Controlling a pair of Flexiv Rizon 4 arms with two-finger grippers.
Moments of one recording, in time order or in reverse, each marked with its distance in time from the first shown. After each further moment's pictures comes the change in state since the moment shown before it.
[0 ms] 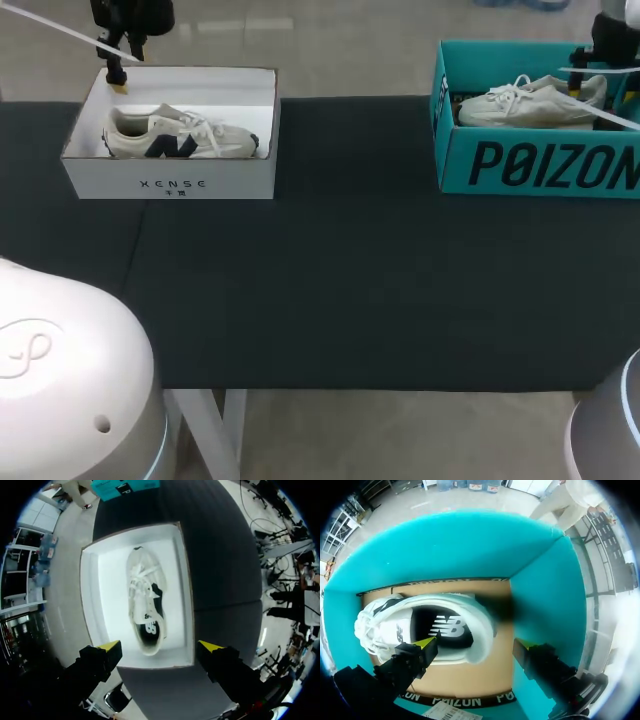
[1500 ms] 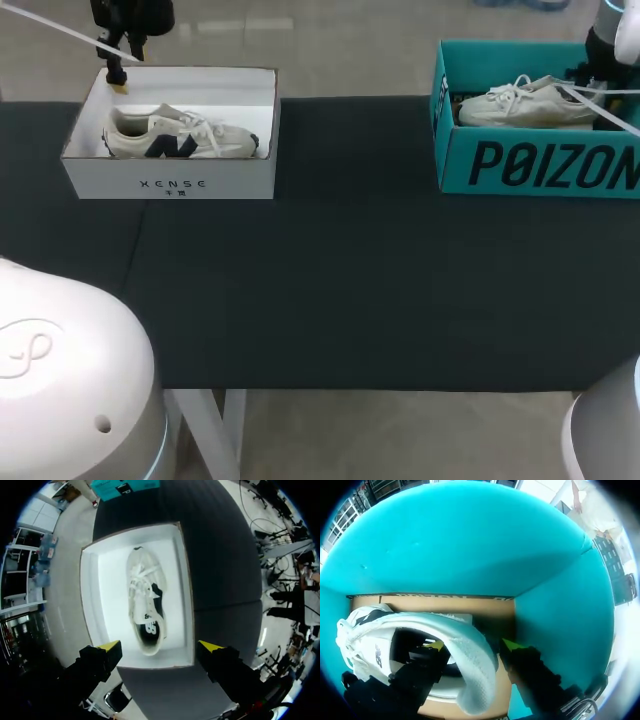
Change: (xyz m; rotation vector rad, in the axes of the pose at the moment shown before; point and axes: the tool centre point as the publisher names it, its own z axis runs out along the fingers) left arm 0.000 0.000 0.000 0.000 0.000 0.000; right arm -0.007 0.026 0.037 -0.131 -0.030 -0.068
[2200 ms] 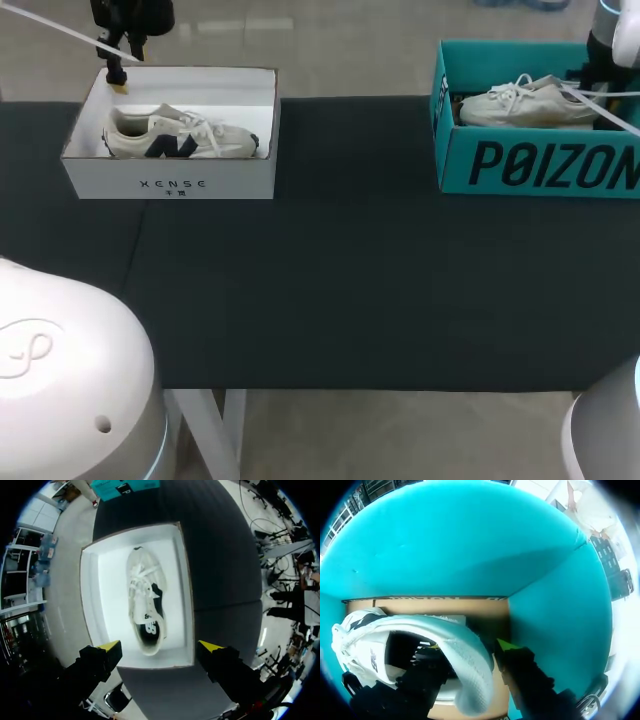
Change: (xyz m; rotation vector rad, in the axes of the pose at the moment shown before) left arm 0.000 0.000 0.000 0.000 0.000 0.000; right arm -0.007 0.000 0.003 -0.004 -0.042 0.036
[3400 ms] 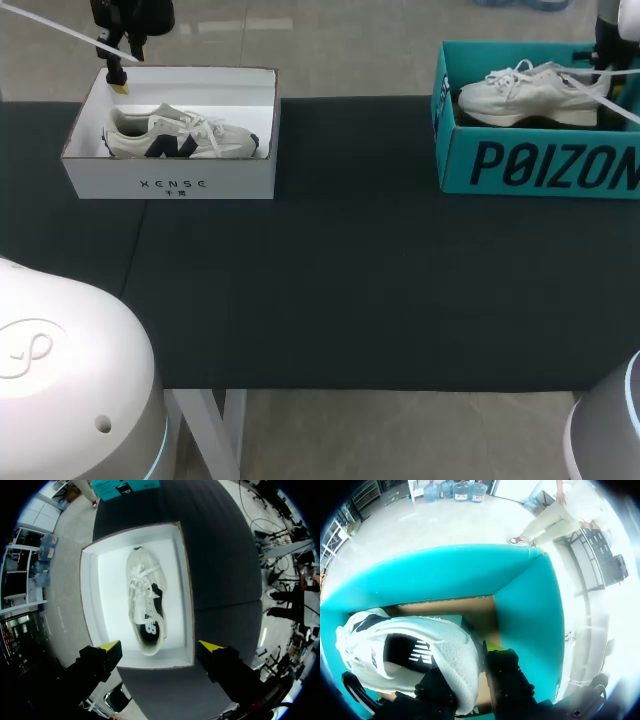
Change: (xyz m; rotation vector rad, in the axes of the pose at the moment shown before) left arm 0.000 0.000 0.000 0.000 0.000 0.000; right arm -0.009 0.002 -0.046 0.053 -0.034 0.103
